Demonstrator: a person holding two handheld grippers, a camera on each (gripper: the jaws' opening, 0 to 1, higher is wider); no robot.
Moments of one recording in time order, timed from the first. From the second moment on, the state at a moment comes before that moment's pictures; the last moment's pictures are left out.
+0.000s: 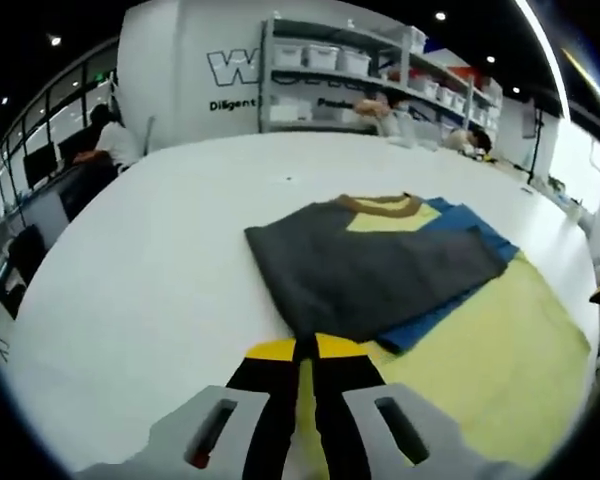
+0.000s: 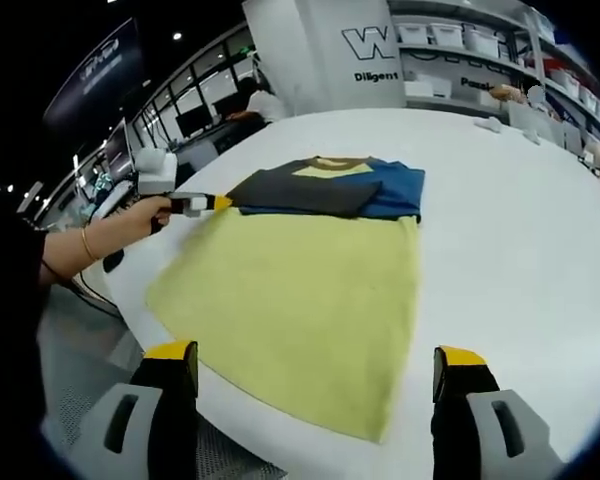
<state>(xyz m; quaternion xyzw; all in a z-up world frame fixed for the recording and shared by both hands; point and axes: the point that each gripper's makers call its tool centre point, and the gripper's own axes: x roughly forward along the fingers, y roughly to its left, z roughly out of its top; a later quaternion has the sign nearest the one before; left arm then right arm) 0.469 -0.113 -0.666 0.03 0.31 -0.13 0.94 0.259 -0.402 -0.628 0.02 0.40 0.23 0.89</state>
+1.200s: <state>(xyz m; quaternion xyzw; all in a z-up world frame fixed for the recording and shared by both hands) 0.450 -0.070 -0.652 0.02 0.31 -0.11 0.94 0.266 -0.376 -0.622 0.04 0.39 0.26 0.89</state>
